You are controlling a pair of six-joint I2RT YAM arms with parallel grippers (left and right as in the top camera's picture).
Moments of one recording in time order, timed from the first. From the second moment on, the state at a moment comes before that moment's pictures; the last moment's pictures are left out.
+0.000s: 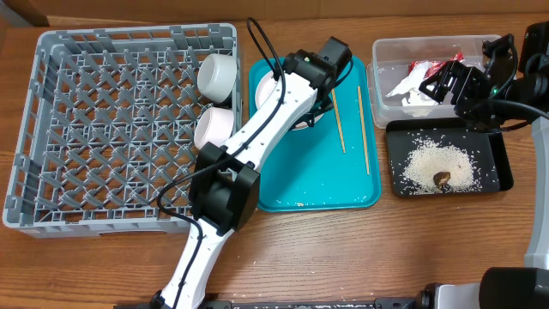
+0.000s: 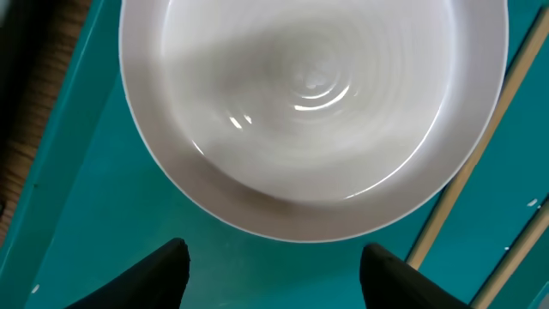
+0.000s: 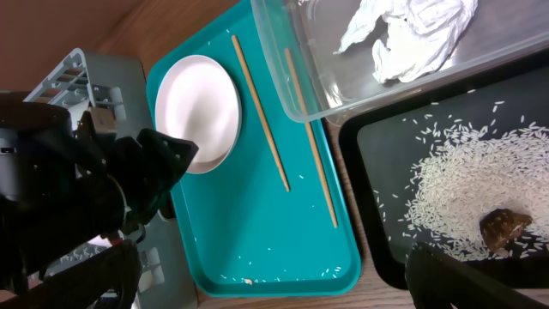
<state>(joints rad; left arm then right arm) -0.61 2.40 2.26 -1.25 -0.21 -1.12 -0.21 1.58 1.70 -1.26 -0.47 0.25</state>
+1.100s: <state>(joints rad) -0.53 2.40 2.08 -1.19 -0.19 -1.49 -0.21 1.58 1.70 -1.26 -0.47 0.25</state>
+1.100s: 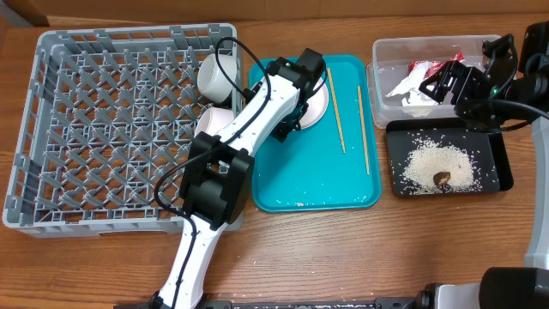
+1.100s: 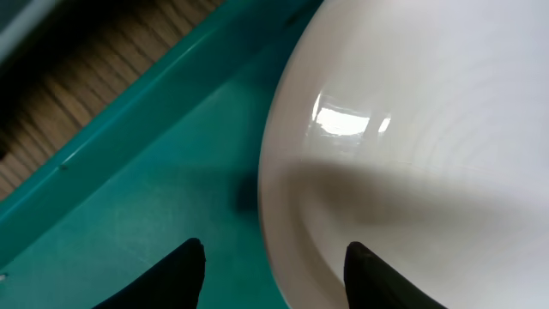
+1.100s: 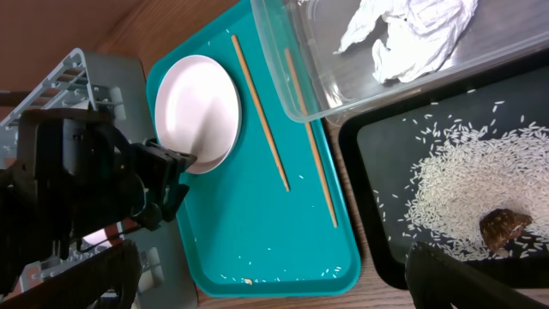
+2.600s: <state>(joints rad) -0.43 2.40 2.28 -1.30 -0.16 -0.81 -0.21 1.58 1.70 -1.26 -0.47 0.25</state>
